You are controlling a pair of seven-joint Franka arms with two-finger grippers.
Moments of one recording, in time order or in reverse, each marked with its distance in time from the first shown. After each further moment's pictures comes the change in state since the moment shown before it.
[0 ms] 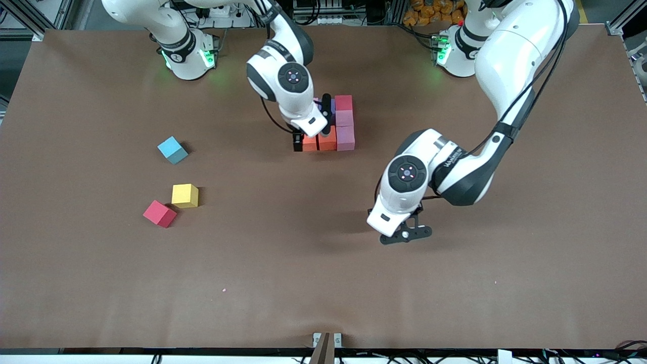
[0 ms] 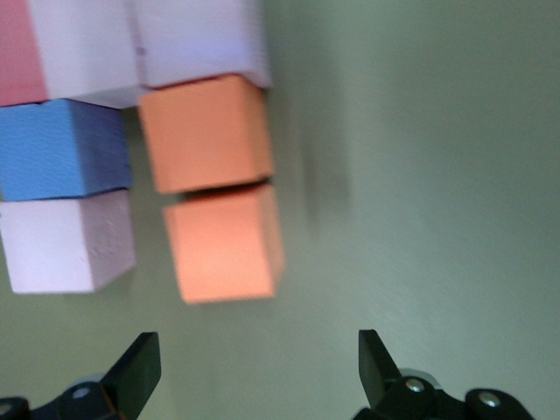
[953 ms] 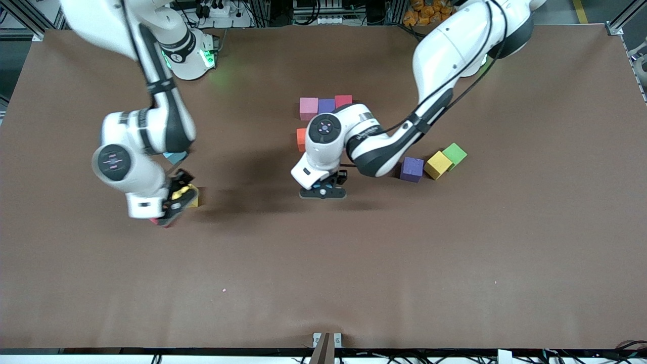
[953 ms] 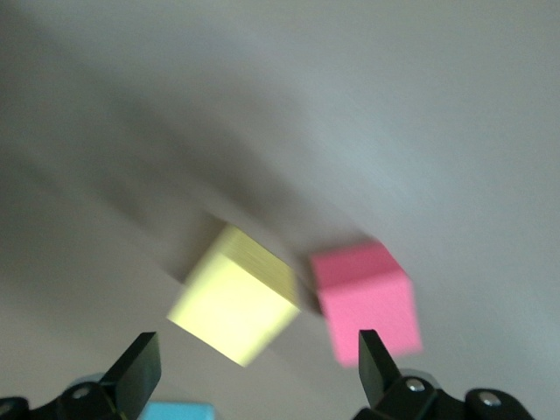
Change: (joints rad) left arm -0.274 0.103 0.010 -0.034 -0.007 0.231 -0.108; right arm -0.315 0.042 -0.413 0.028 -0.006 -0.021 0.082
